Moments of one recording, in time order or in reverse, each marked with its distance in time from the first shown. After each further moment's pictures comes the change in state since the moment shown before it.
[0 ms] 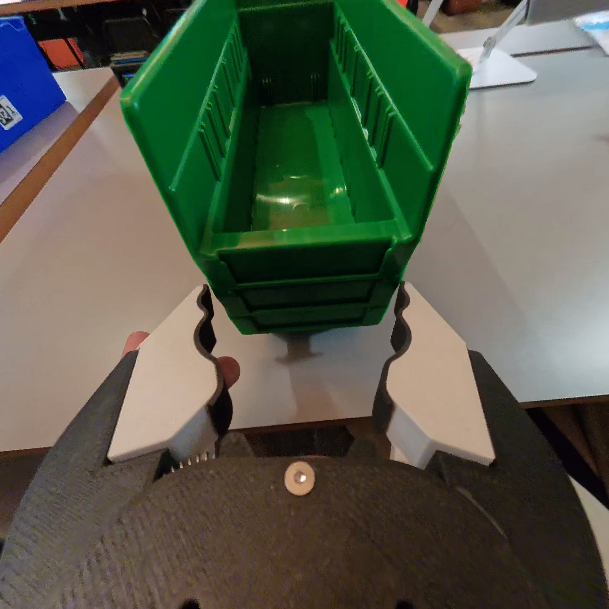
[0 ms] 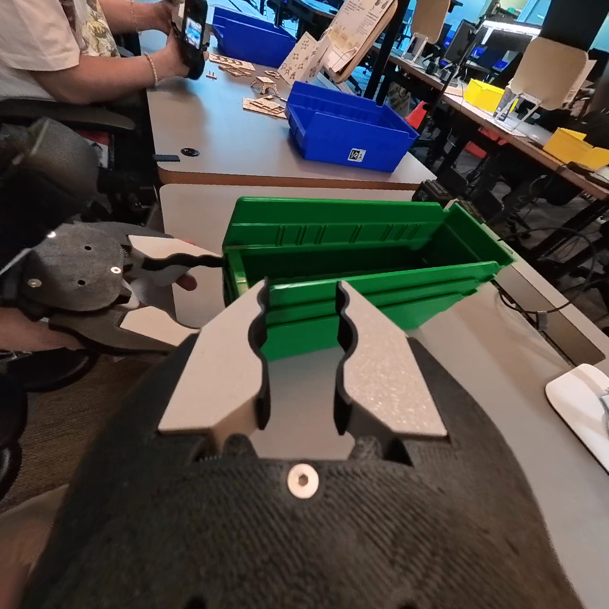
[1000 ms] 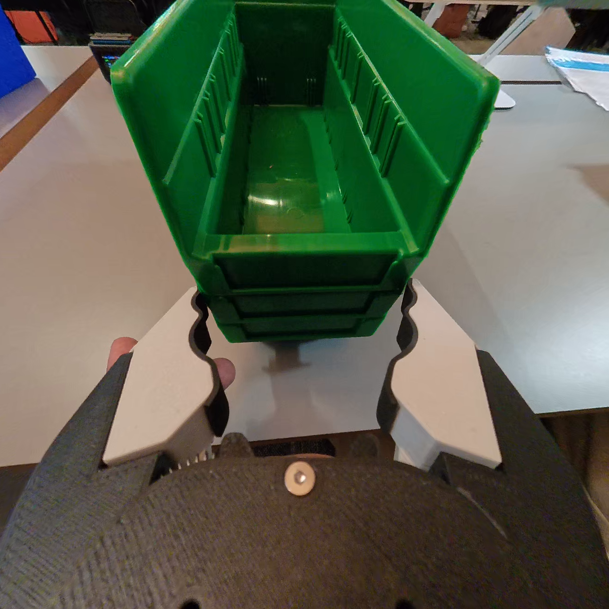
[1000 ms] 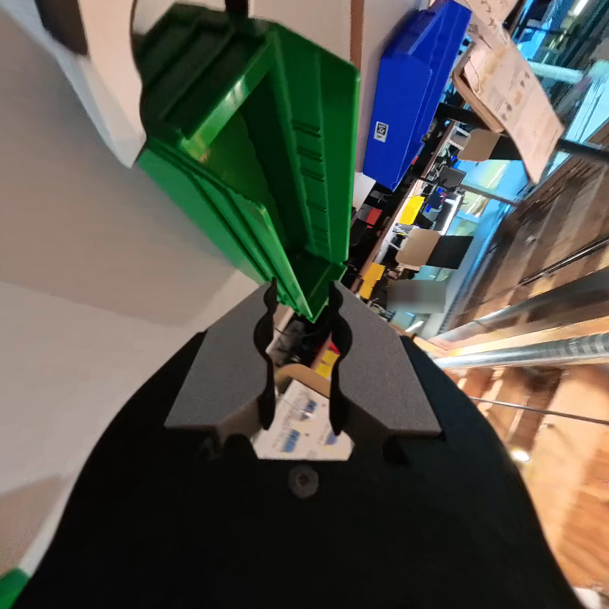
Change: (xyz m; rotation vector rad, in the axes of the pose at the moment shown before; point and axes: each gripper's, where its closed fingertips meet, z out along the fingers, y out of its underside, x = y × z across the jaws) left arm 0.003 -0.001 0.009 0.011 0.048 -0.076; right arm 0.015 -0.002 0.000 -0.432 0.037 -1.425
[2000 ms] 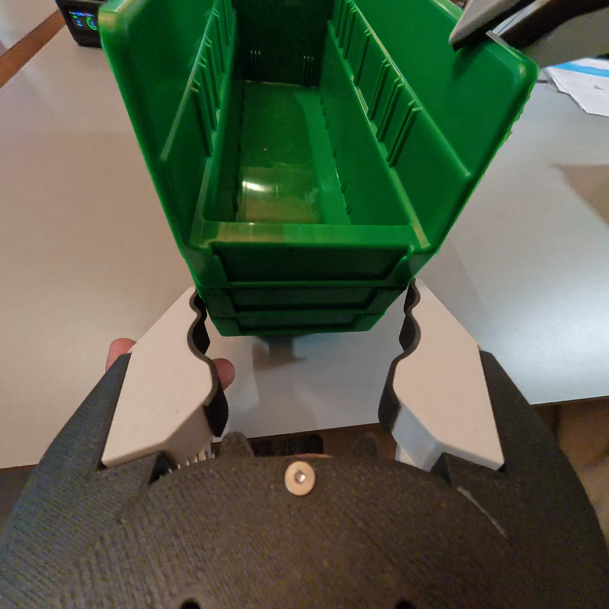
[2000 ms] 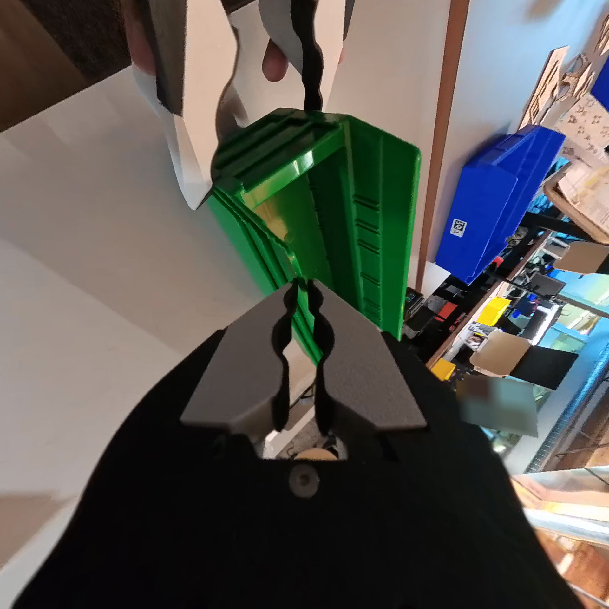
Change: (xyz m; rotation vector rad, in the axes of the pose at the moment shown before) left arm 0.000 0.007 0.004 -0.041 0.049 -0.051; right arm -0.023 -0.026 0.023 0.285 -0.313 -0.055
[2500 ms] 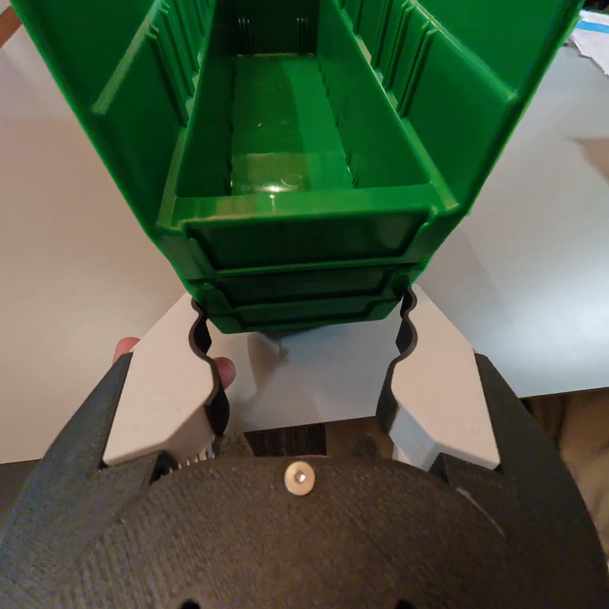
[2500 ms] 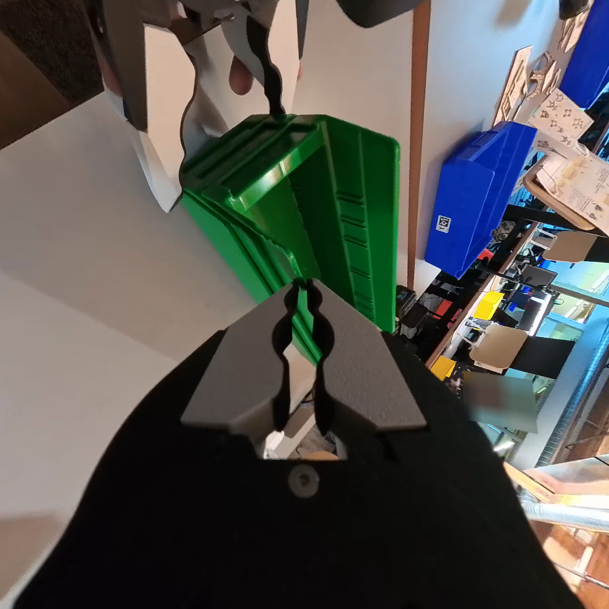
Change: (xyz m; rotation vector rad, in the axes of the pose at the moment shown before) left arm 0.003 0.010 0.004 -0.056 -0.007 0.020; right arm 0.010 0.000 -0.008 0.032 0.045 0.054
